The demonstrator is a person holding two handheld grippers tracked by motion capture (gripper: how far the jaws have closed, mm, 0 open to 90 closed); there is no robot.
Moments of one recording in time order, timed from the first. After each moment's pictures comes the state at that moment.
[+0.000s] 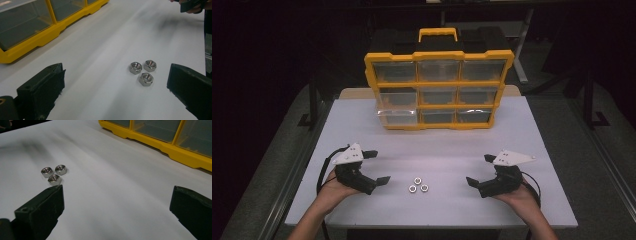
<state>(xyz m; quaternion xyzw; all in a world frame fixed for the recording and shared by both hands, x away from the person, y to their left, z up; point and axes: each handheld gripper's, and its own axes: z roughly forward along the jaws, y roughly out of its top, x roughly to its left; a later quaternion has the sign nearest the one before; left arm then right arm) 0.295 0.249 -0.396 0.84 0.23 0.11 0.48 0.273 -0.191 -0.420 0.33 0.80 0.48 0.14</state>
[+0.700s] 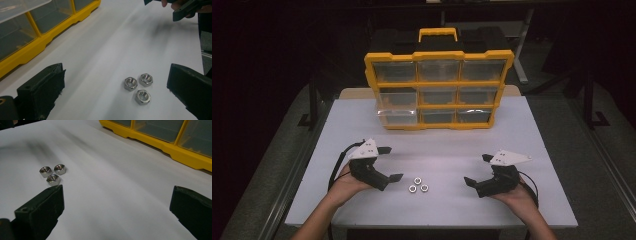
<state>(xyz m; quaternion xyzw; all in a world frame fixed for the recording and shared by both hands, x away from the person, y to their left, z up) 0.307 0.214 -0.393 0.85 0.20 0.09 0.48 0.275 -0.185 -0.421 0.33 0.80 0.48 0.15</state>
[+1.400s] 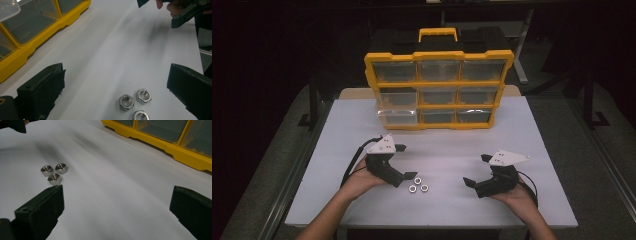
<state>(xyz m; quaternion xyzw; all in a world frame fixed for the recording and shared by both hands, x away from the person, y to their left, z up) 0.322 0.175 -0.393 0.86 0.18 0.07 0.47 0.275 -0.183 -0.422 0.32 0.80 0.48 0.14</state>
